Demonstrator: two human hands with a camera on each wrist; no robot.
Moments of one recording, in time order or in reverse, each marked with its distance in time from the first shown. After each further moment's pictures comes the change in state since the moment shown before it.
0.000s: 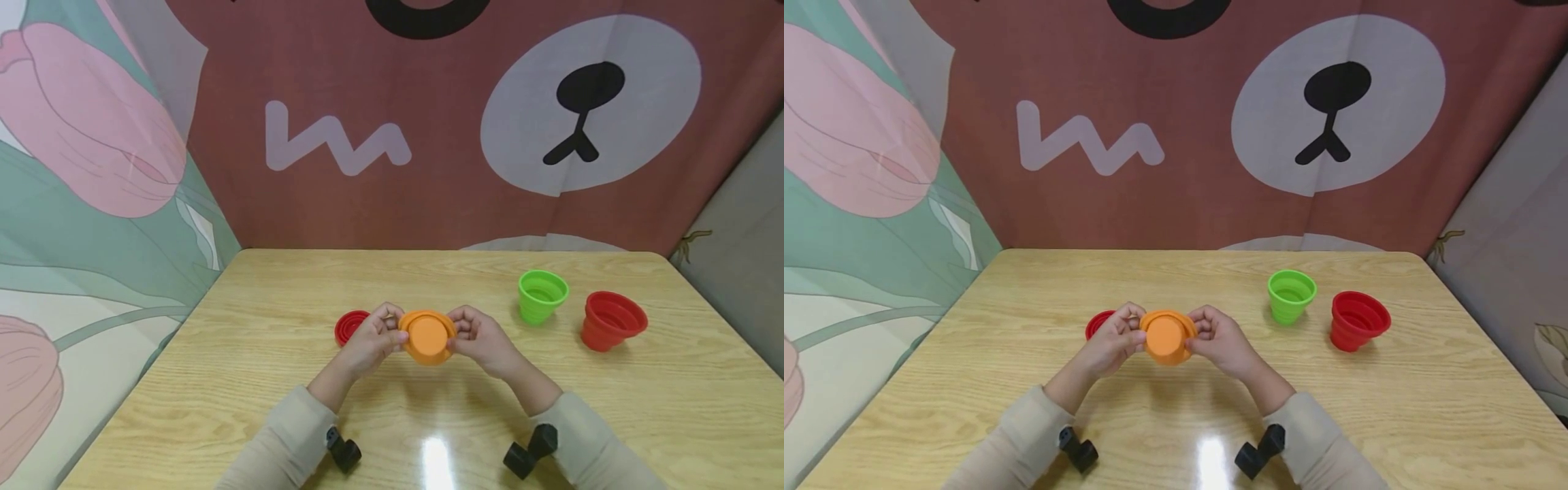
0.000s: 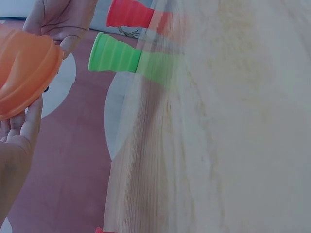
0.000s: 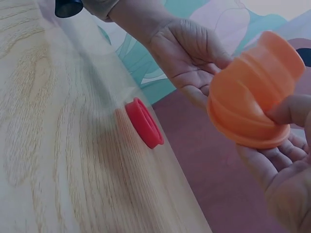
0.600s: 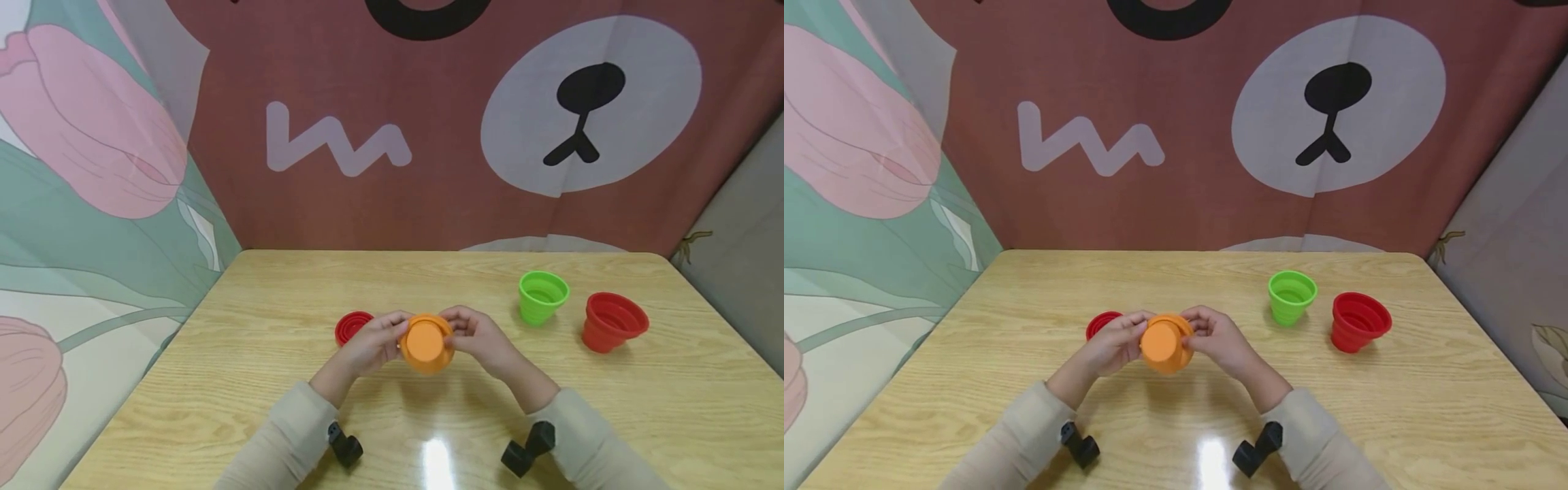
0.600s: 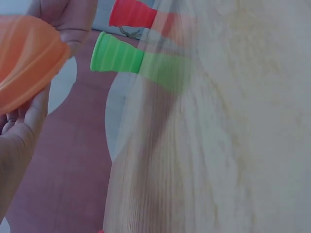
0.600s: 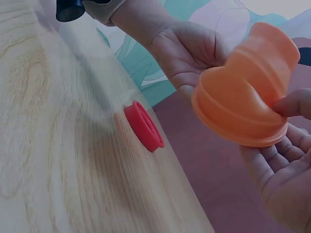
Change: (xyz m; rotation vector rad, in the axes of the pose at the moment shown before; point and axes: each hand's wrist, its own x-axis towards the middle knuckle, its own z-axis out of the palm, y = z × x) left_hand 0.004 0.007 0.000 -0.035 -0.187 -0.122; right_hand 0.005 -0.002 0.001 0.031 -0.029 0.007
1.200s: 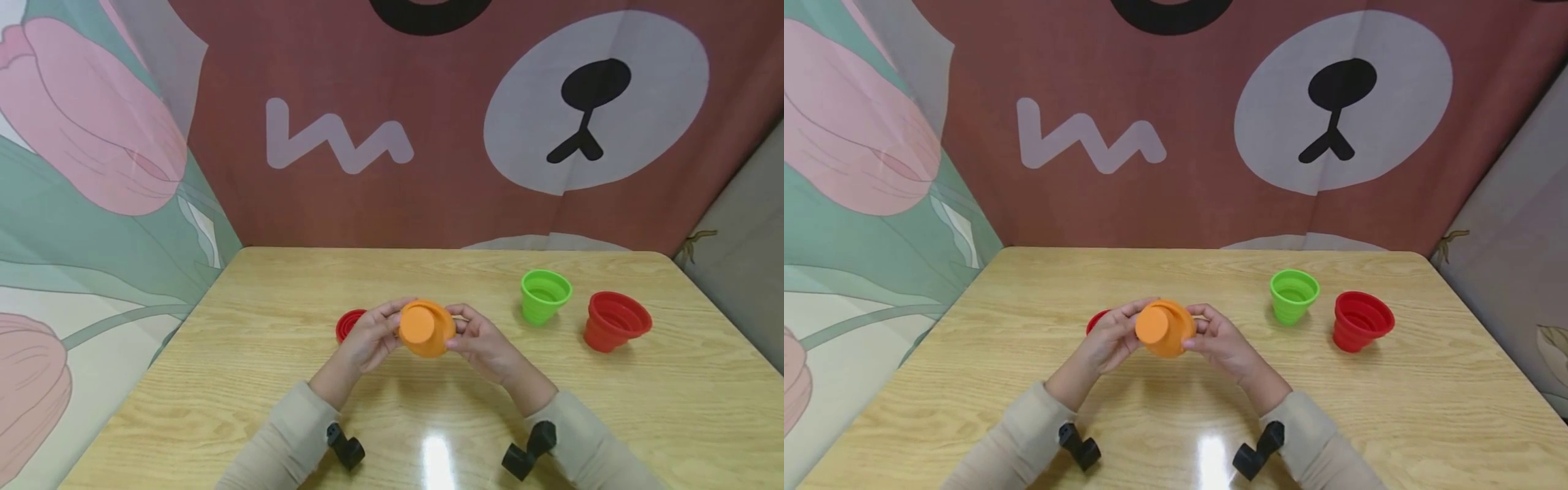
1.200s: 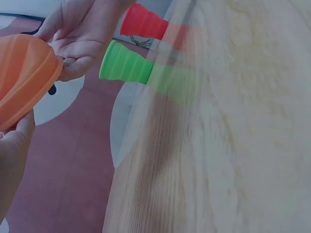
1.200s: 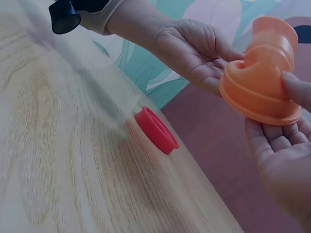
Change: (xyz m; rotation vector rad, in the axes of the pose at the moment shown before) left_hand 0.000 0.003 0.005 -0.213 0.123 0.153; right_hand -0.002 0.016 -0.005 0.426 -0.188 -0.085
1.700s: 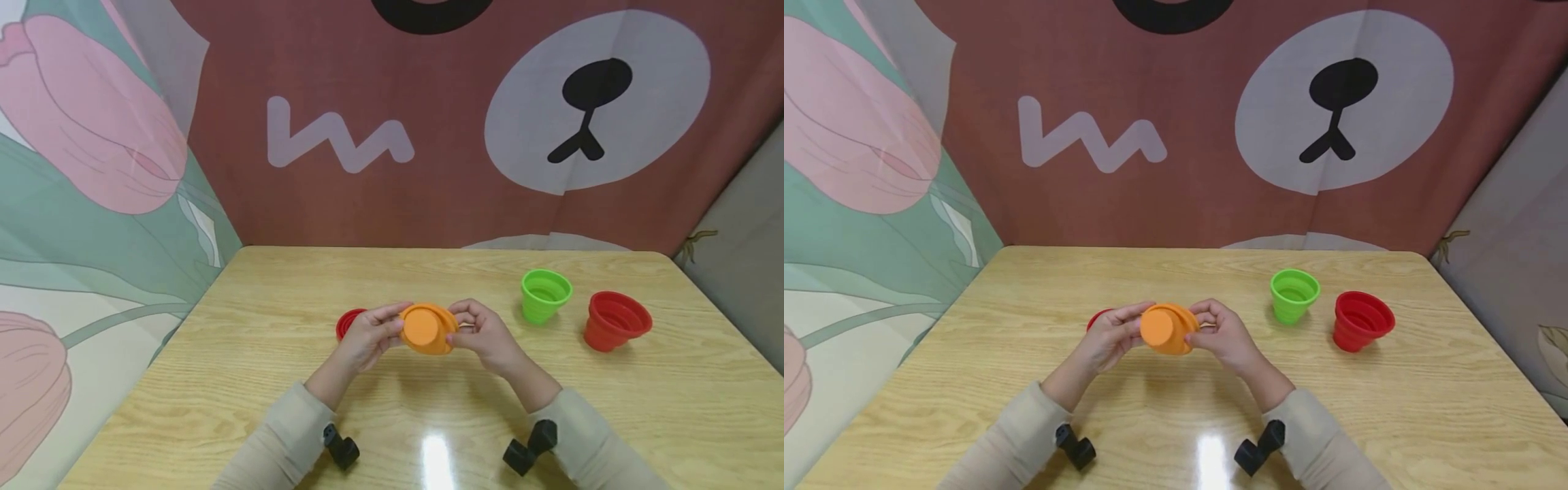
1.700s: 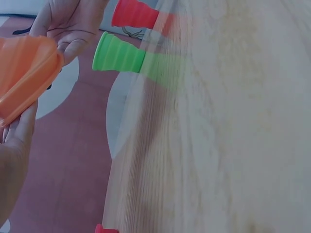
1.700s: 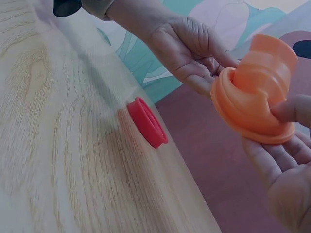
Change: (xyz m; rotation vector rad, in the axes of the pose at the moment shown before) left_hand -0.002 0.001 -0.004 0.156 0.183 -0.037; right_hand 0.004 -0.006 0.004 -0.306 0.272 0.017
